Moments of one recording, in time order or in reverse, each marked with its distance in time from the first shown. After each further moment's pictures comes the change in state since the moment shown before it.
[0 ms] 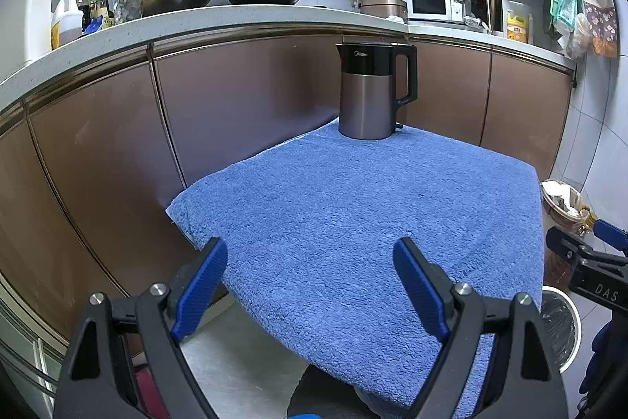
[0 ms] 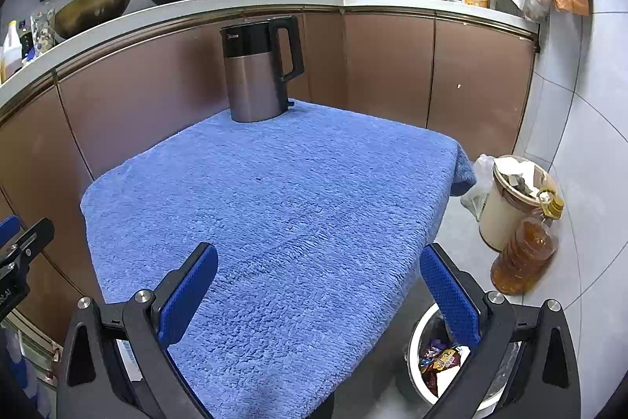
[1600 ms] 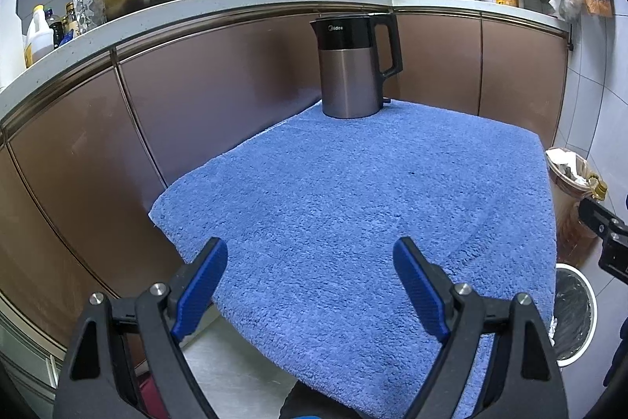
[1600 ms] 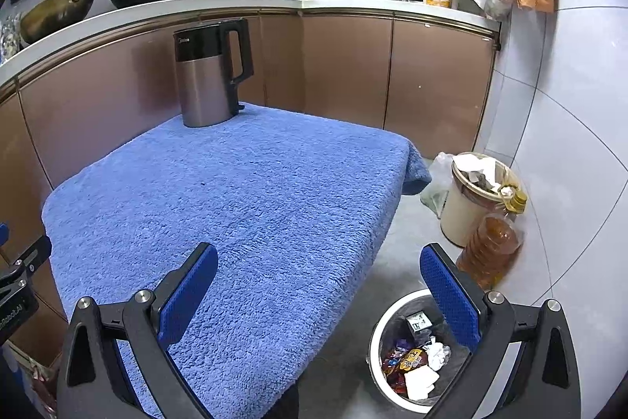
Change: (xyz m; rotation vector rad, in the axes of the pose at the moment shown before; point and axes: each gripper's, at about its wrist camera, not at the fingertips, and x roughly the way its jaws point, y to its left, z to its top) left arm 0.032 -0.042 -0.004 0.094 0.058 0.020; right arm 0.006 -0.034 0.000 0.032 -0.013 -0.144
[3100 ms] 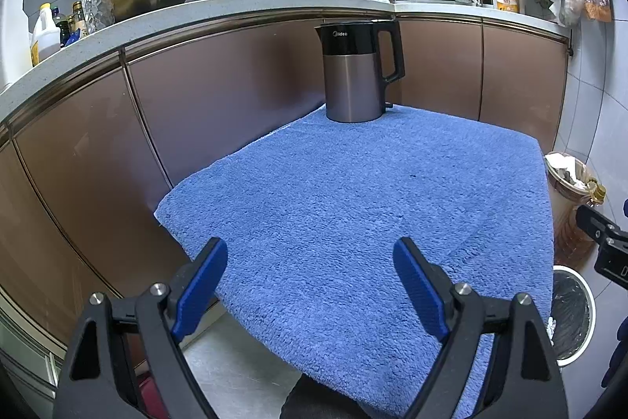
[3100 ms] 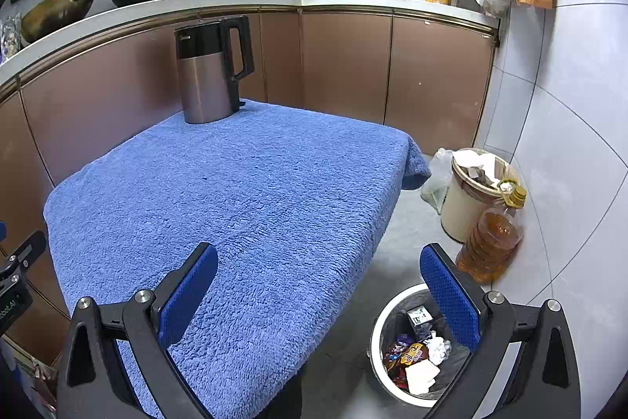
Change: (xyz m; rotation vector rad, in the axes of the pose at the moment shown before) left arm -0.011 0.005 -0.002 -0.012 -0.017 0.001; right arm -0.003 0.000 -0.007 0.002 0.010 0.002
